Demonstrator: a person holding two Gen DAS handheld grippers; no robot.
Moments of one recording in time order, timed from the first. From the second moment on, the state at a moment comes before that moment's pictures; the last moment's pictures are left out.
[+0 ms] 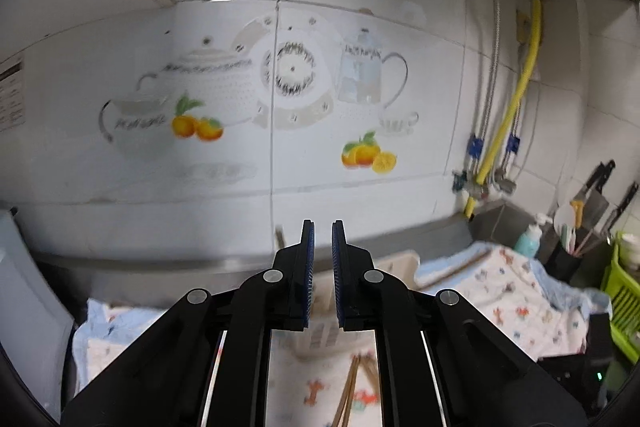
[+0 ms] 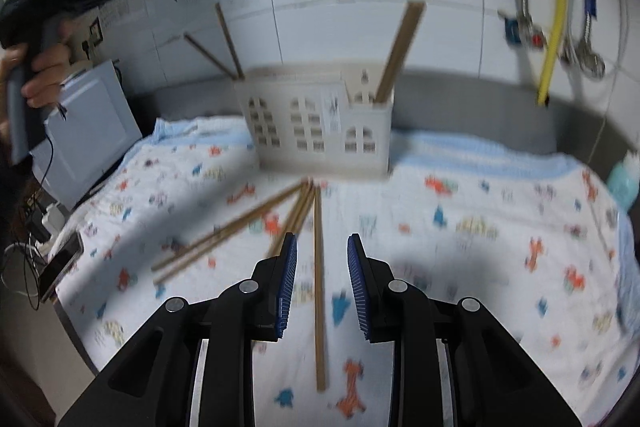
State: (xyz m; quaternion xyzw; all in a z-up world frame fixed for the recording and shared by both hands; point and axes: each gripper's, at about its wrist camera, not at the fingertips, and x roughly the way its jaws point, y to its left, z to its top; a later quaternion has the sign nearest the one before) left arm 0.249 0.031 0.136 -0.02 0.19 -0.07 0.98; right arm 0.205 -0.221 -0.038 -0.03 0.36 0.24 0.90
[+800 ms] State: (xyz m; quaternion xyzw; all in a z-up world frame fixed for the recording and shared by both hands) left arm 0.162 0.044 -0.059 -0.02 0.37 -0.10 0.92; right arm 0.192 -0.213 -0.111 -0.03 0.43 0.22 0.88
